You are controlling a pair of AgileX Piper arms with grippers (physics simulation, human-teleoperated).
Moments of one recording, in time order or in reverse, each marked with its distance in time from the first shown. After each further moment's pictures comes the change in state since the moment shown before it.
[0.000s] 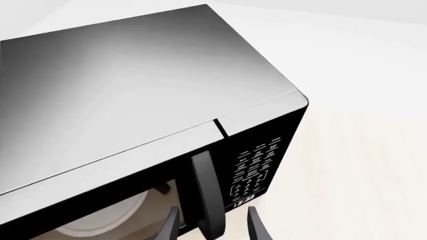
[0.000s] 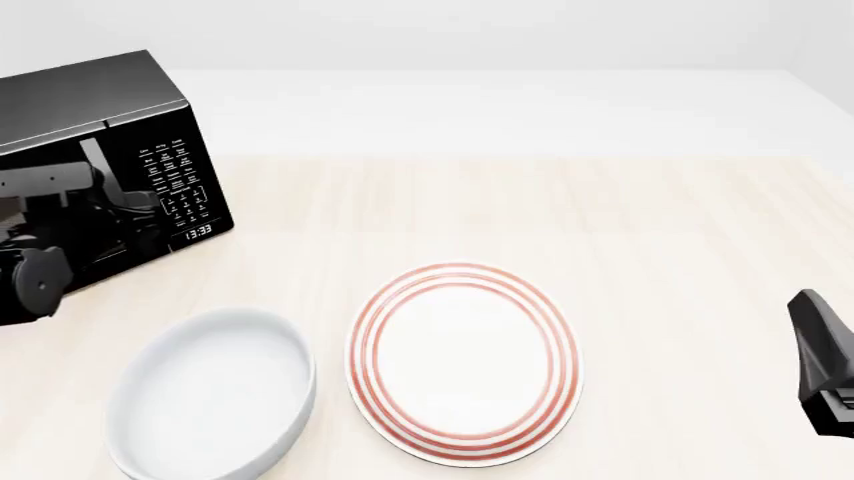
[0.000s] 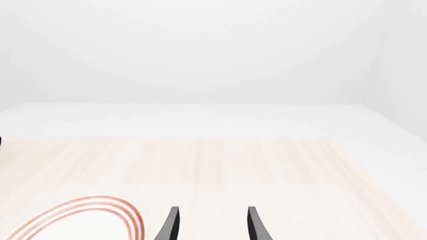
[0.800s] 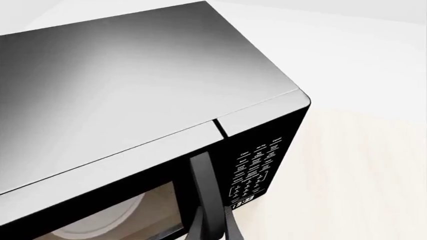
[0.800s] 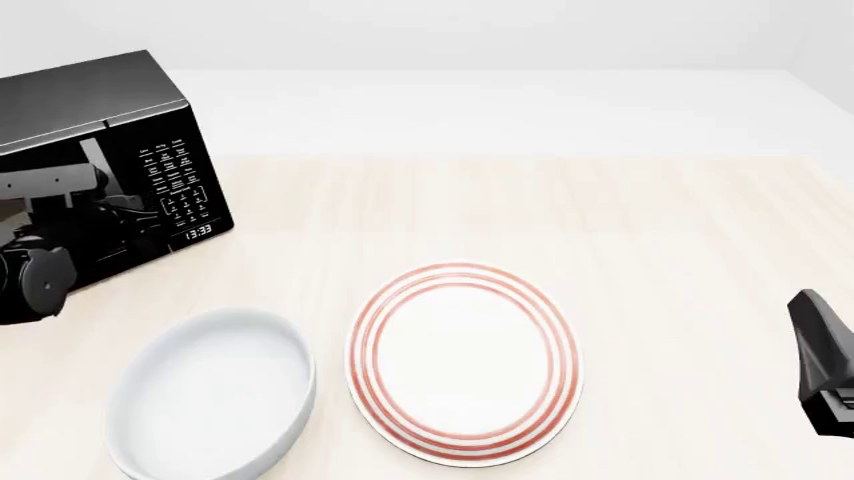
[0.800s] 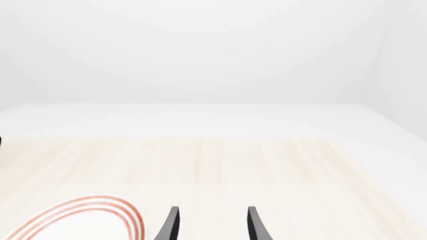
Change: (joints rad) left arm 0.002 0.029 -0.013 -0.012 -0.016; right arm 0.000 0.000 0.000 0.000 0.000
